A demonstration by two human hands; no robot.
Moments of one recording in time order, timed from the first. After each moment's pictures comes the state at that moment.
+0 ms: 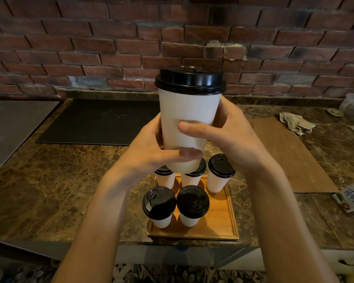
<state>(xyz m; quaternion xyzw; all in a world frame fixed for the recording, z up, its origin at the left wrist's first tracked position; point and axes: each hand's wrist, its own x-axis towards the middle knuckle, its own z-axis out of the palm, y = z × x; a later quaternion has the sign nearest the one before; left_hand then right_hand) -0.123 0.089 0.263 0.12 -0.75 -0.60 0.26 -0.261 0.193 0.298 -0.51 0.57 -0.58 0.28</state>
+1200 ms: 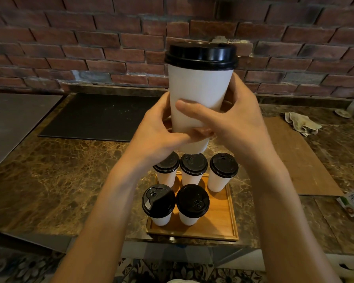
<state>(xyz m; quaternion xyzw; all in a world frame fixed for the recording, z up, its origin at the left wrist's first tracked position) -0.143 0.087 0.270 0.17 -0.76 -0.54 0.33 -0.261 0.186 0.307 -0.48 0.63 -0.59 0.14</state>
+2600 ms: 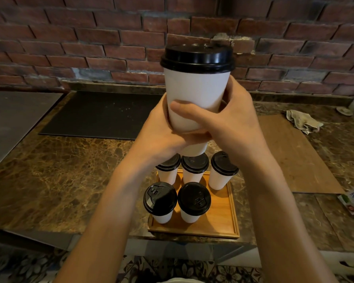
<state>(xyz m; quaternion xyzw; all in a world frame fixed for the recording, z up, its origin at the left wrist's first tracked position) -0.147 0.088 0.267 0.18 -0.76 -0.53 0.34 -0.251 0.180 0.304 -0.47 0.63 -0.60 0.16</state>
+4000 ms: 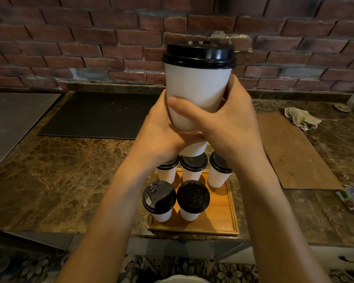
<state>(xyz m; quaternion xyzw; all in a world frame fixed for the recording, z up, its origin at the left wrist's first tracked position) -0.153 0.094 0.270 0.17 -0.75 -0.53 0.35 -0.241 0.186 0.305 -0.43 0.68 -0.59 0.10</state>
